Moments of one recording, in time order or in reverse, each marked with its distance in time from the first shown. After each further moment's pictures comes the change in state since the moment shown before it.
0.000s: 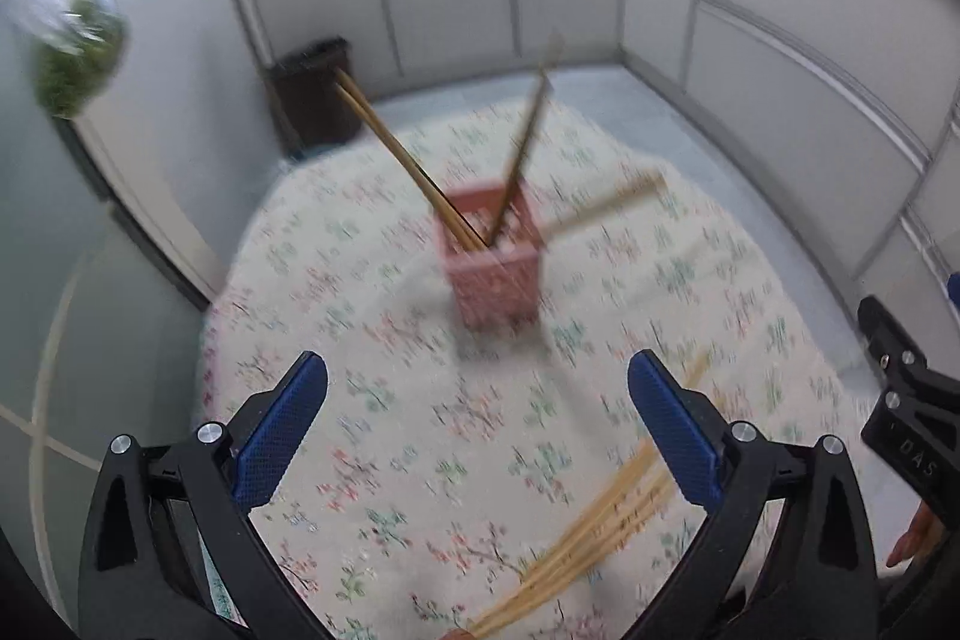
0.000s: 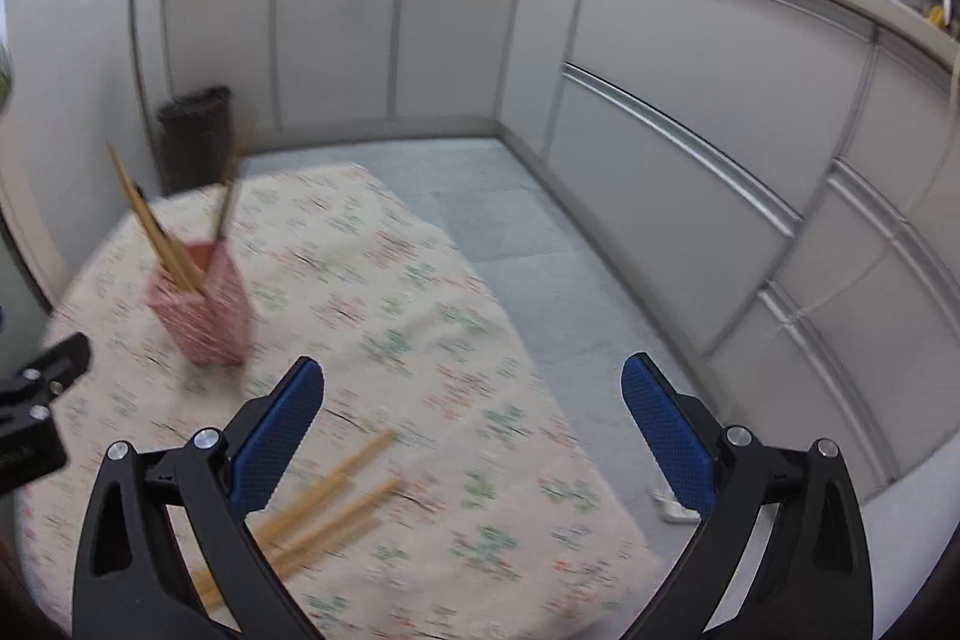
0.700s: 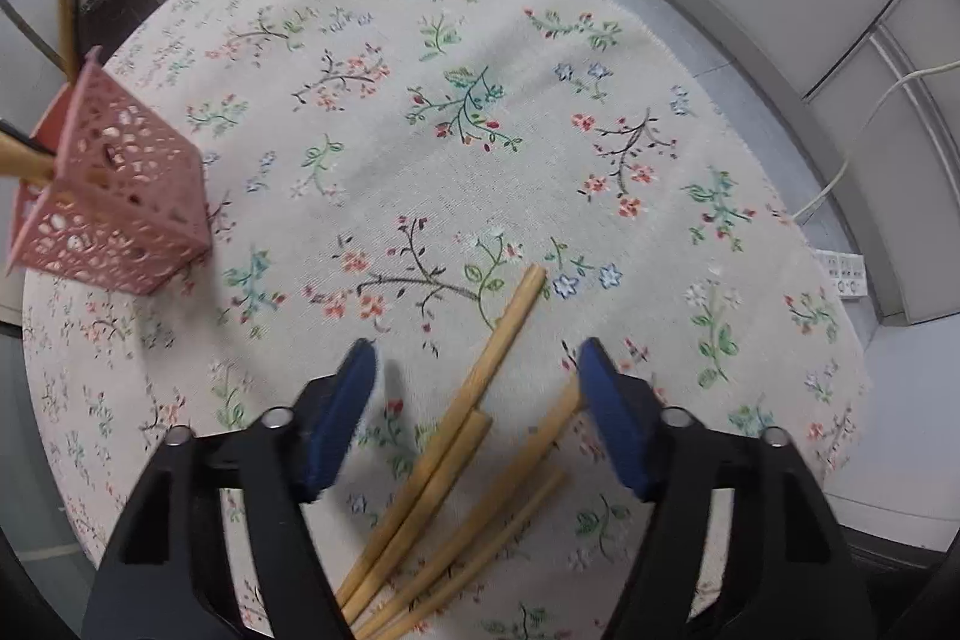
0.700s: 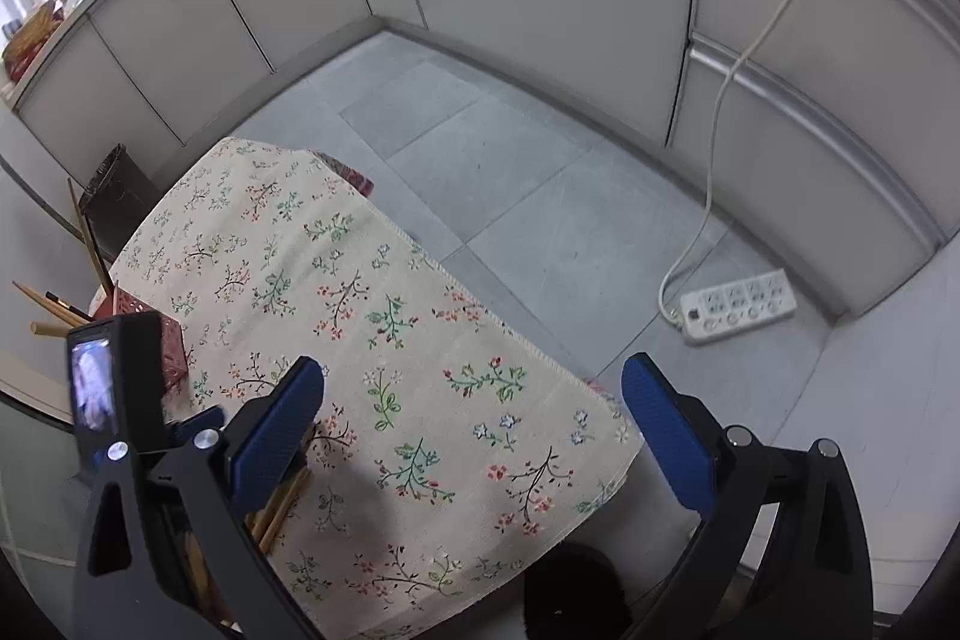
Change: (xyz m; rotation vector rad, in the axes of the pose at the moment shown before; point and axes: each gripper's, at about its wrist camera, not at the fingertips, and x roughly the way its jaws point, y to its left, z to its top) left arm 0.159 -0.147 -0.008 0.219 0.374 -0.179; right arm 0.056 -0.122 -0.044 0.485 0.328 0.090
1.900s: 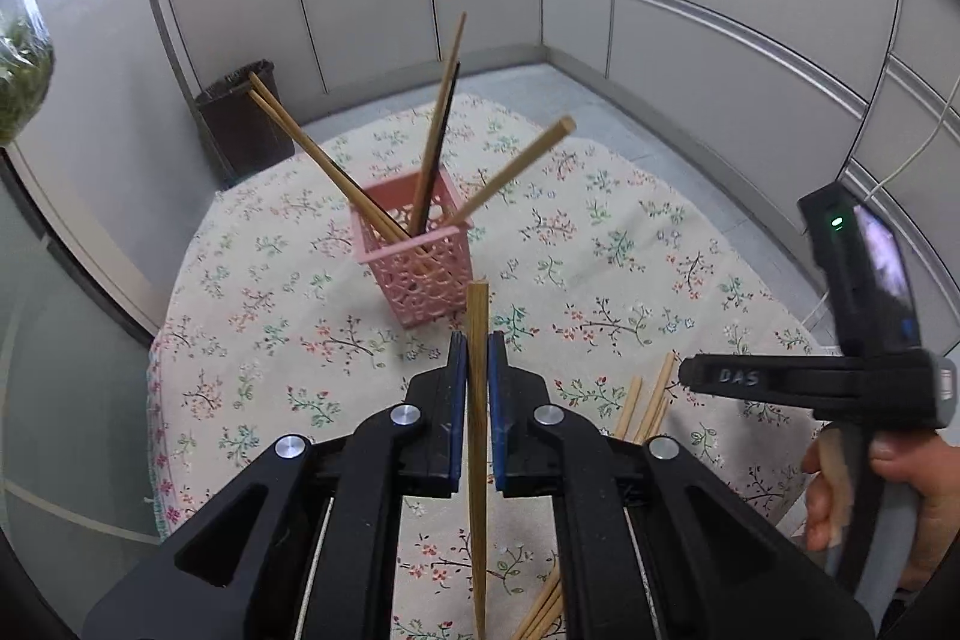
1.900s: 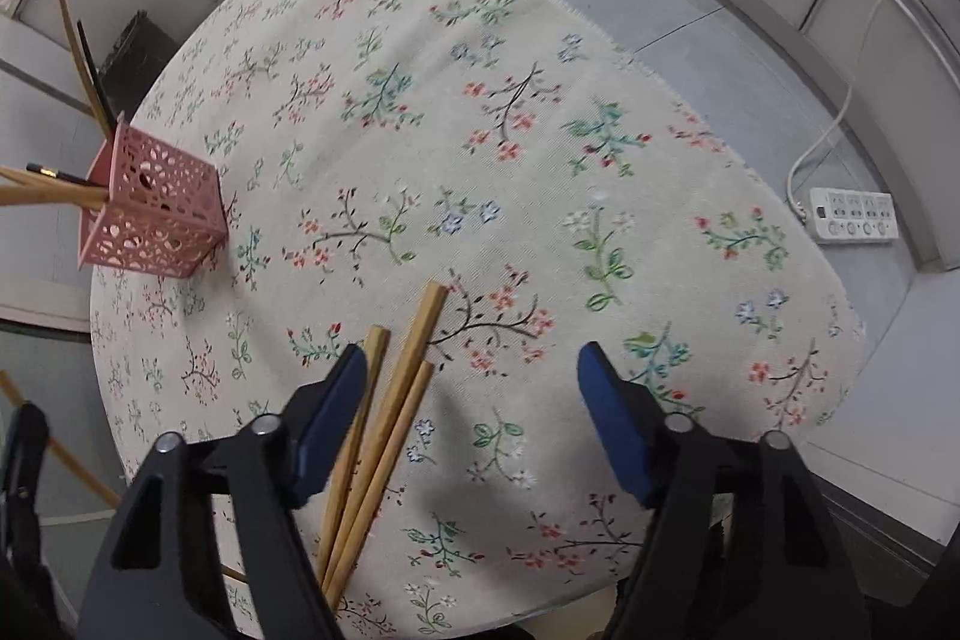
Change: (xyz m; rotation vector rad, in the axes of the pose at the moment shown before) left arm -0.159 0.093 -0.089 -0.087 -0.457 0.091; right arm 0.090 0.112 -0.052 -0.094 0.346 0.072
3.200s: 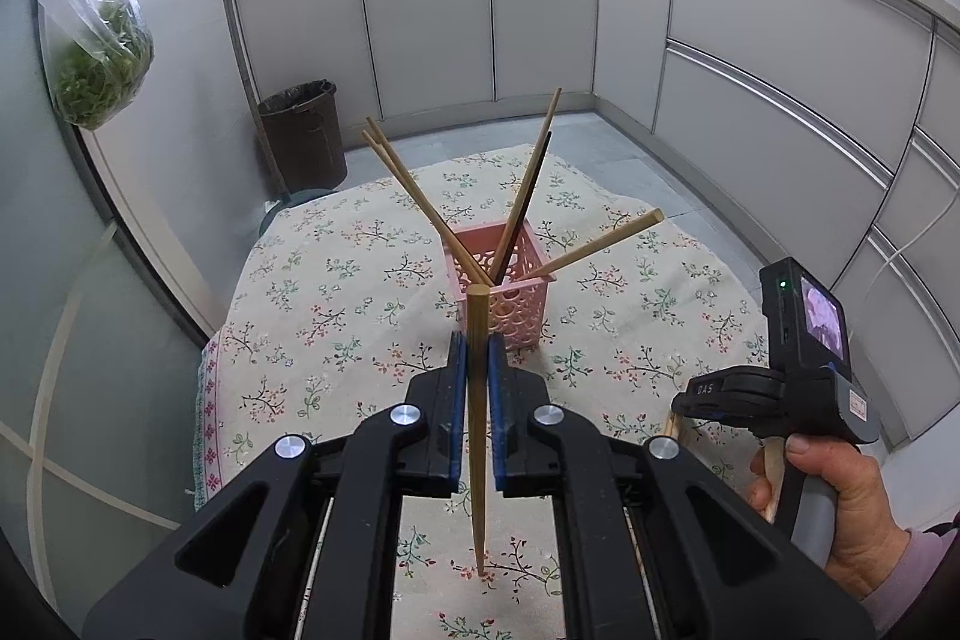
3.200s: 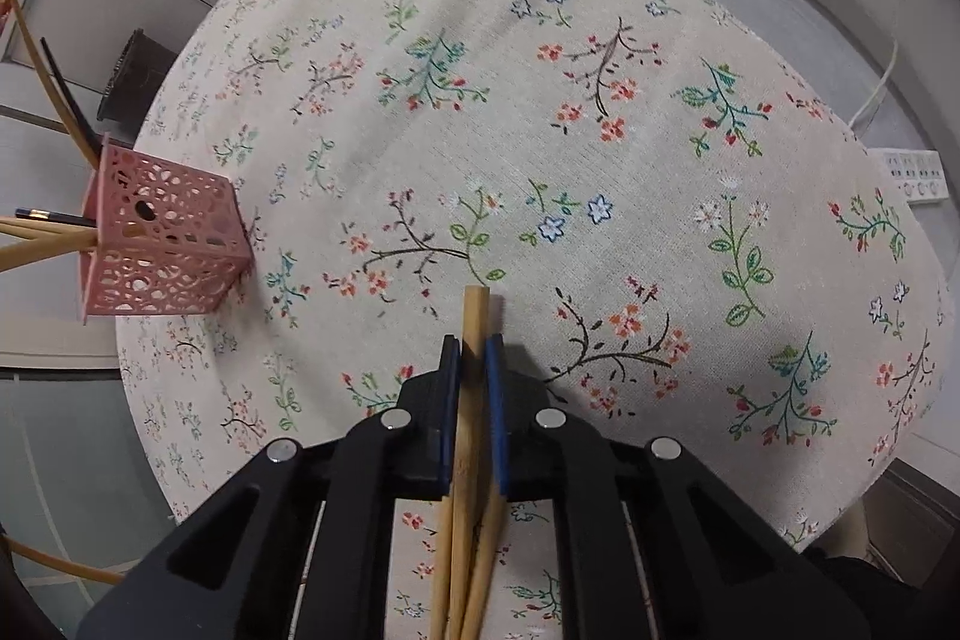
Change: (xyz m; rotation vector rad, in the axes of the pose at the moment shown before) left arm -0.036 0.038 0.006 -0.111 -0.086 0.070; right arm 0.034 0.024 0.018 0.088 0.036 0.100
